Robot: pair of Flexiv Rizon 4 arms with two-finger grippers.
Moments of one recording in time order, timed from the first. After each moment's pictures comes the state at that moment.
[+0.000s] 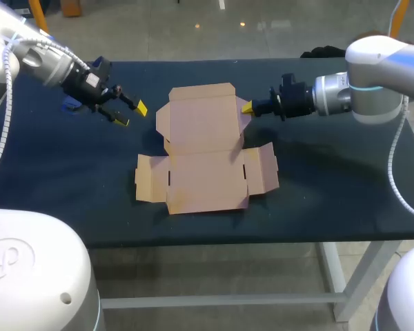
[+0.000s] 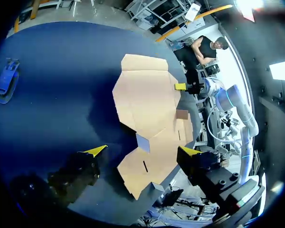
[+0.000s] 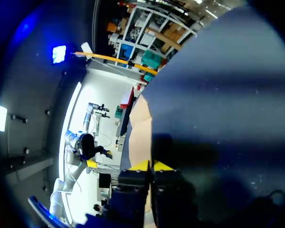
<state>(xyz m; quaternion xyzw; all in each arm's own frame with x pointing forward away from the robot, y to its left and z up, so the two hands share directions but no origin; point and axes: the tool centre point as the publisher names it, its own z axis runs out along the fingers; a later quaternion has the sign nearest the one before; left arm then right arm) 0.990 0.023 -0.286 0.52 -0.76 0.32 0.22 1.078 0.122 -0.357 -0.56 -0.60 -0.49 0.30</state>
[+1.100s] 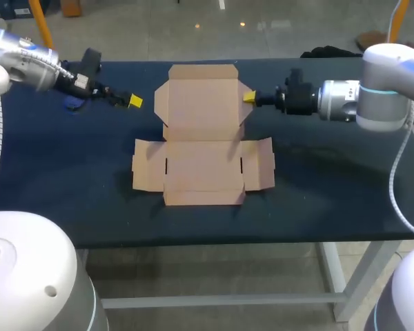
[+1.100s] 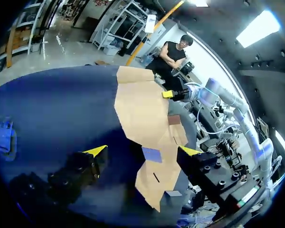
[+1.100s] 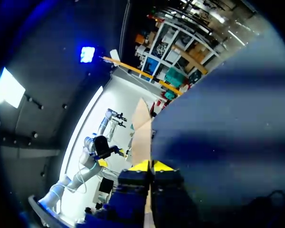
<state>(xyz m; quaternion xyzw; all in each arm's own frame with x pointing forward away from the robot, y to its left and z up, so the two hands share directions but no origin) 1.020 0.026 -0.267 0.38 -0.80 0.45 0.13 1.086 0.121 -0.318 -0.48 -0.59 -0.60 0.25</state>
